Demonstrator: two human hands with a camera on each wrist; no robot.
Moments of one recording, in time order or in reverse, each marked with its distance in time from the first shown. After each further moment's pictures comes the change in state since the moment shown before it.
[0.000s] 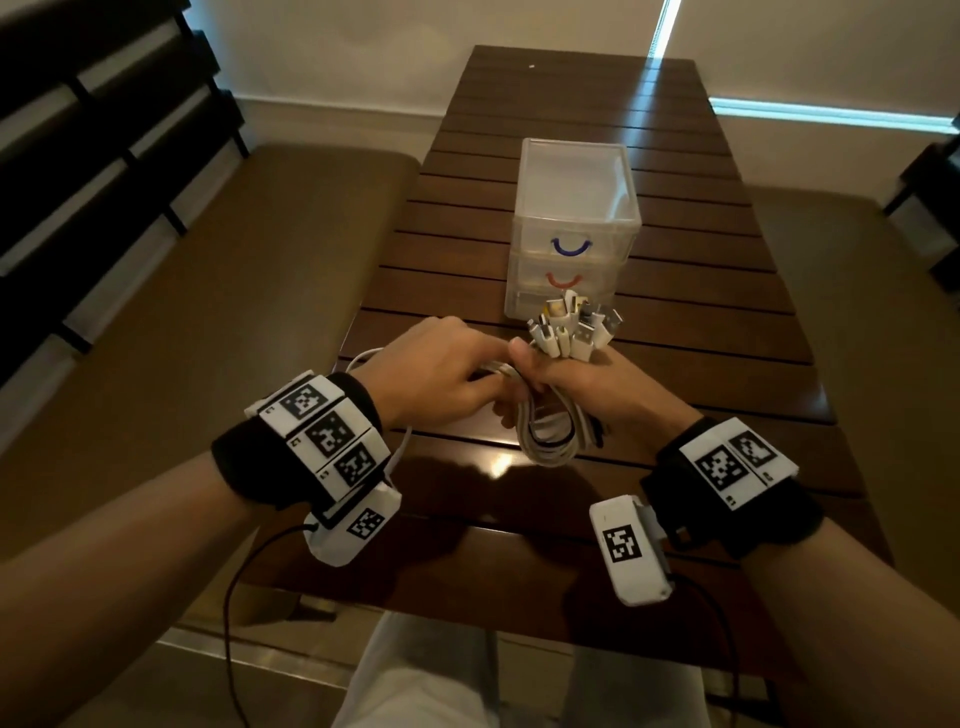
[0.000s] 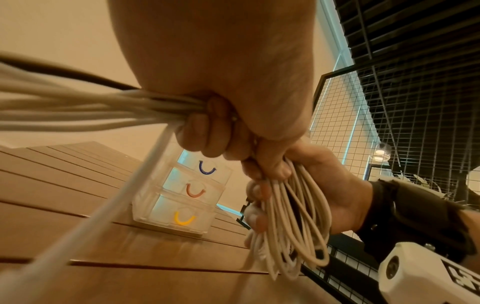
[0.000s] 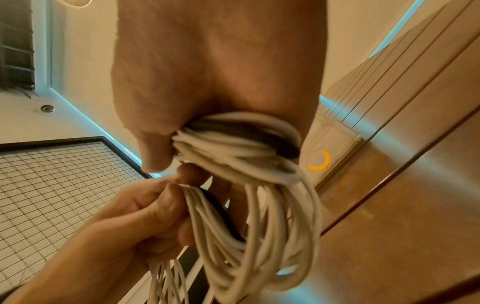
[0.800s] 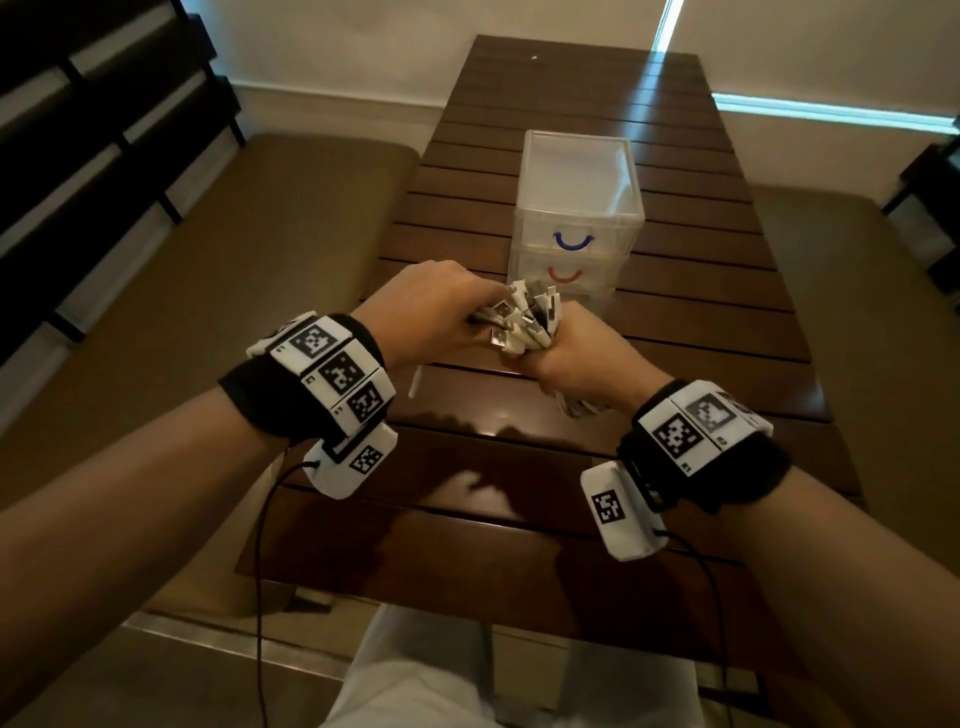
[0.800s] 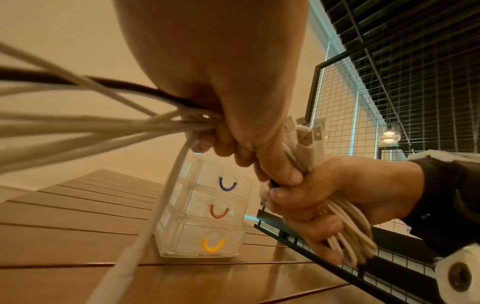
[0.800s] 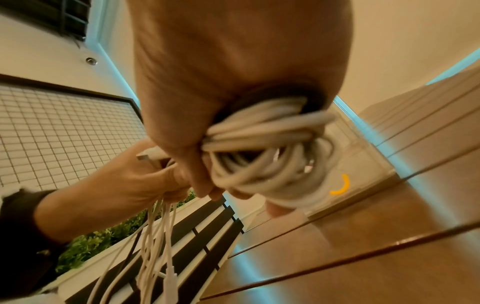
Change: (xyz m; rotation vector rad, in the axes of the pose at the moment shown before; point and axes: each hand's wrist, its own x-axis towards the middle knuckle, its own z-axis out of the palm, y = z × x) left_hand 0.025 -0.013 -0.021 0.281 0.060 -0.041; right_hand 0.037 0.011 -0.007 -0.519 0.106 -0.015
